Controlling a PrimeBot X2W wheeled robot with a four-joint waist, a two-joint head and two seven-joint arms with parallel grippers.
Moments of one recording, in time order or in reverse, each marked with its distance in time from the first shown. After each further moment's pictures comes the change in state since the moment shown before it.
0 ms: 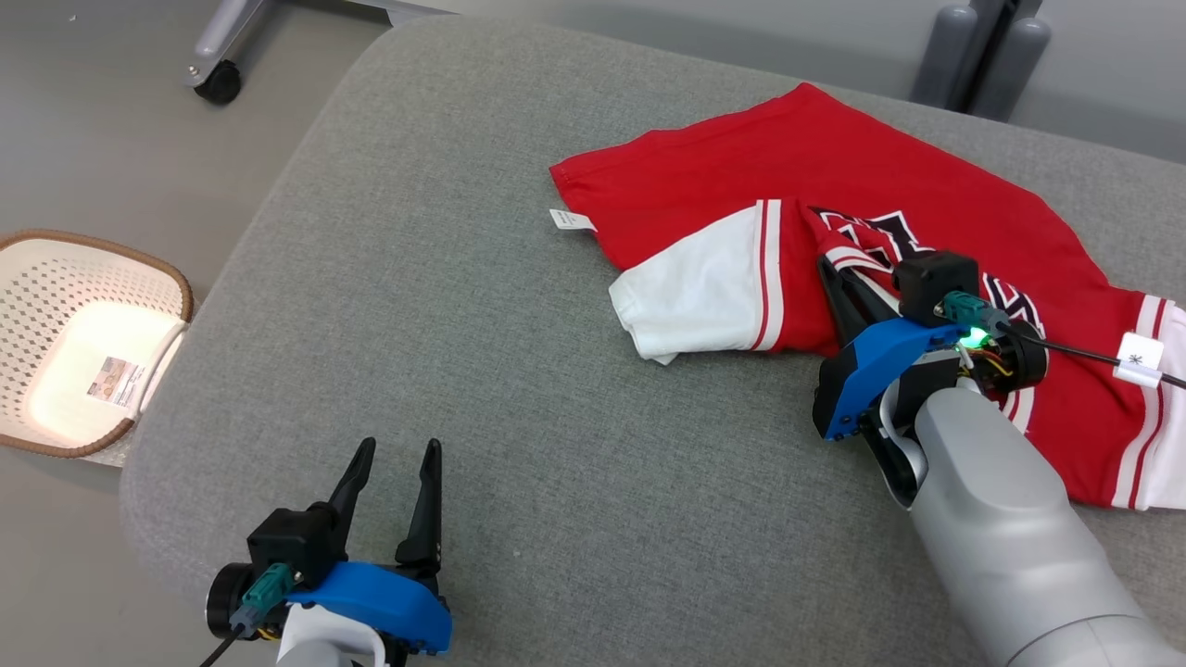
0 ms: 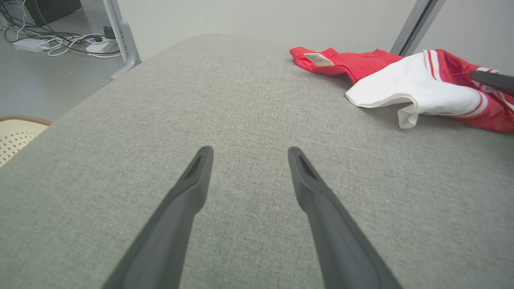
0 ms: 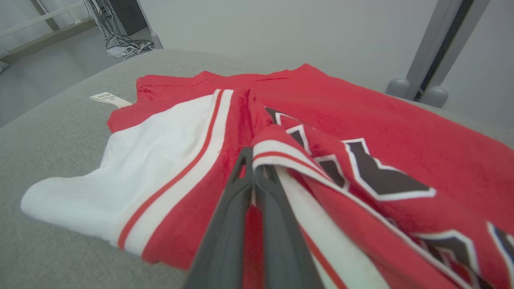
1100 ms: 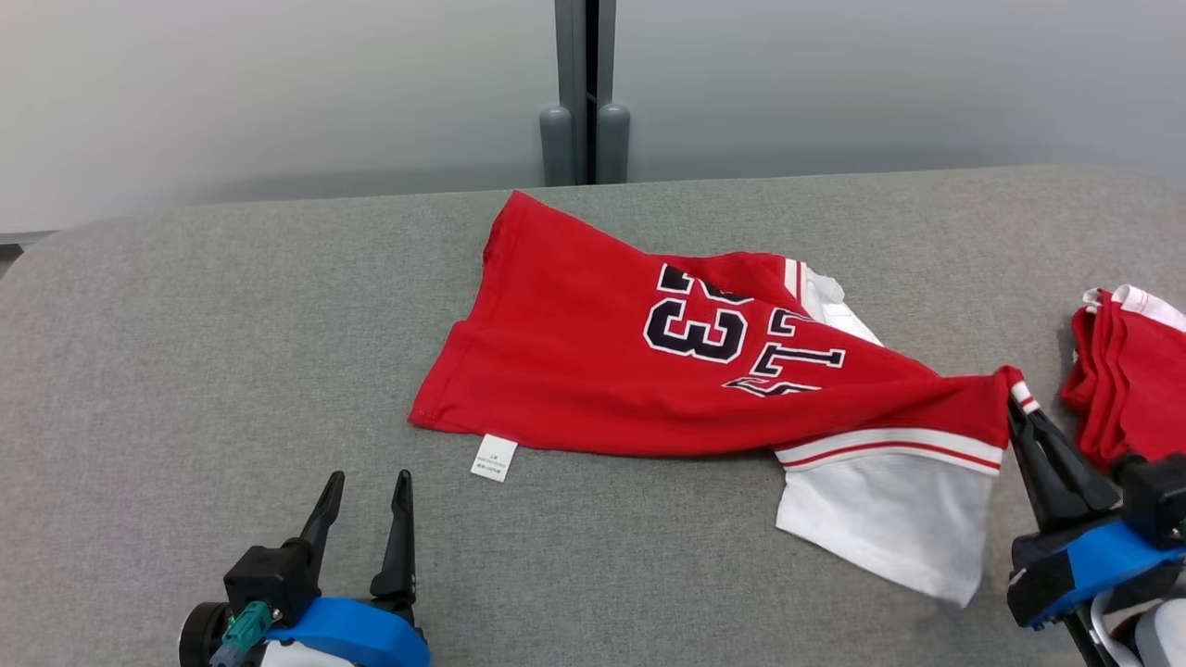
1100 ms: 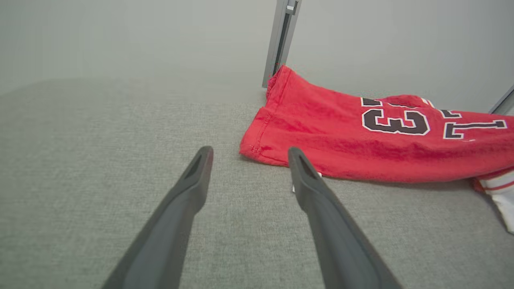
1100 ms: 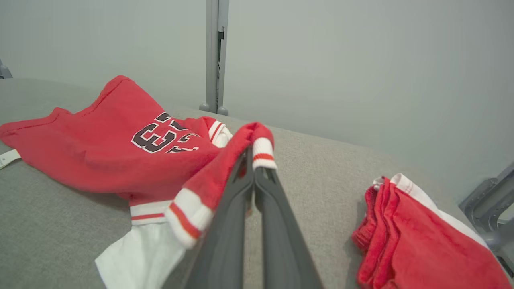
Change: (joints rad) left arm 0.079 -0.009 0.082 -0.043 0.063 0.000 0.000; right arm 0.671 -0.320 -0.062 -0.856 0.121 0.000 0.056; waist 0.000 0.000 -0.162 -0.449
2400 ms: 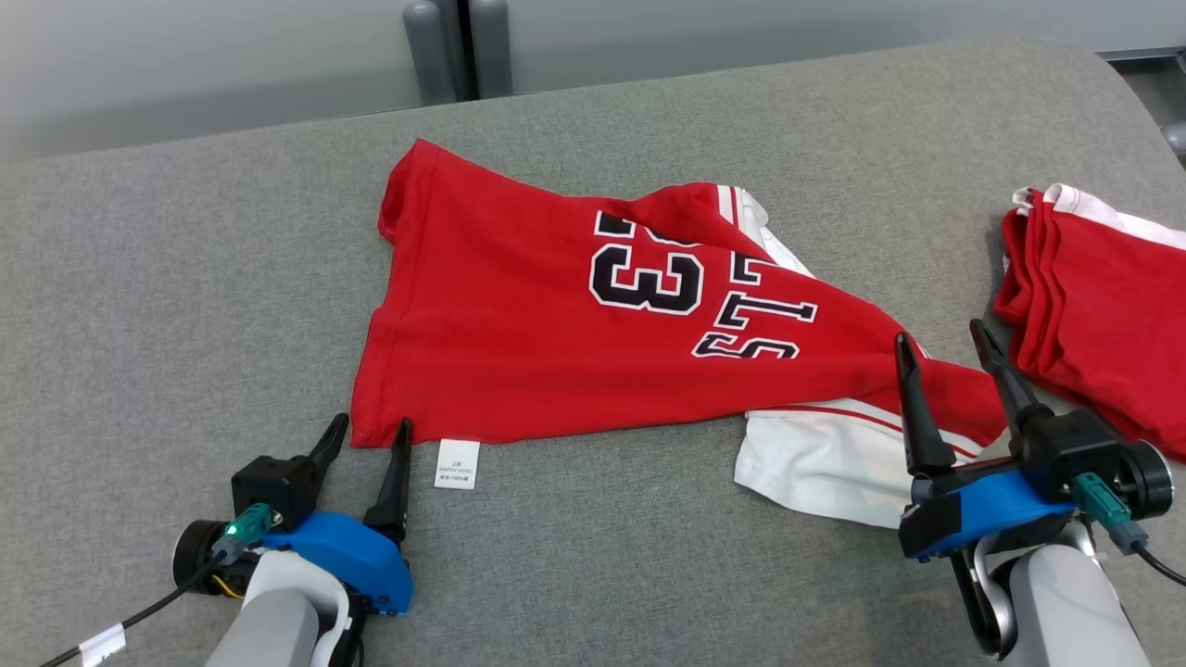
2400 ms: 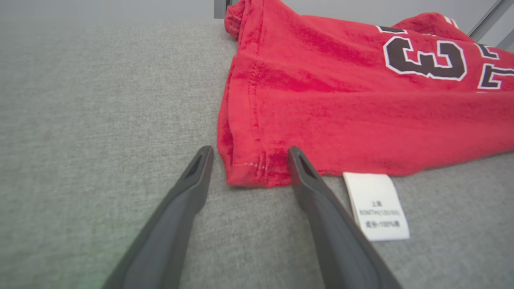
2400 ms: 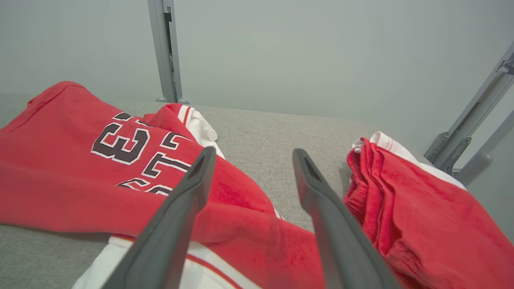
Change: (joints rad) left arm -0.256 0.110 -0.197 0.293 -0.145 0.000 -0.004; right arm -0.128 0.318 -0.151 0.074 -0.270 0.000 -0.056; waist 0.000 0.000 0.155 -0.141
